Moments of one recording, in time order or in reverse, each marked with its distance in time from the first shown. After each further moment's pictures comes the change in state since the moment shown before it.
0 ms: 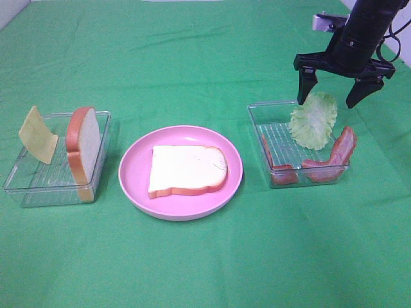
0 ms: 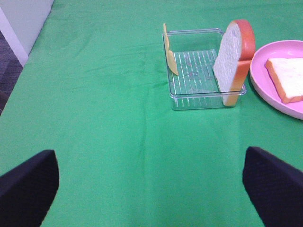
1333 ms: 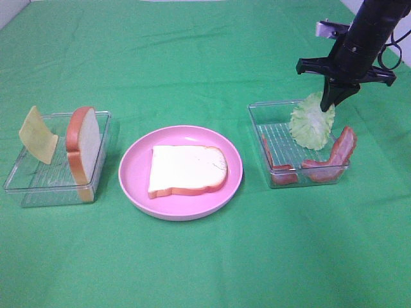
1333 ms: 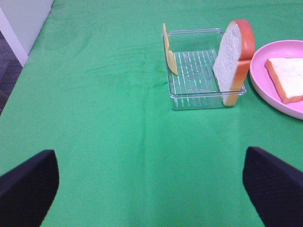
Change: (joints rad) left arm 0.000 0.000 0.000 0.000 0.000 0.000; right arm -0.019 0.024 0.000 0.038 0.002 -0.018
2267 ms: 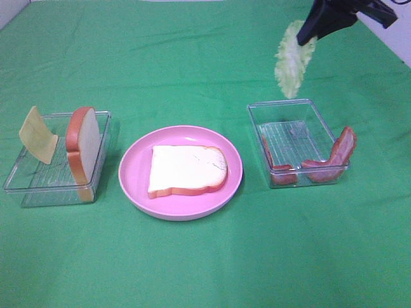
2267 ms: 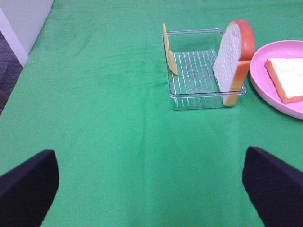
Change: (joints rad) left arm 0.000 0.000 0.000 0.000 0.000 0.000; right arm 0.077 -0.340 0.102 0.350 0.082 -0.077
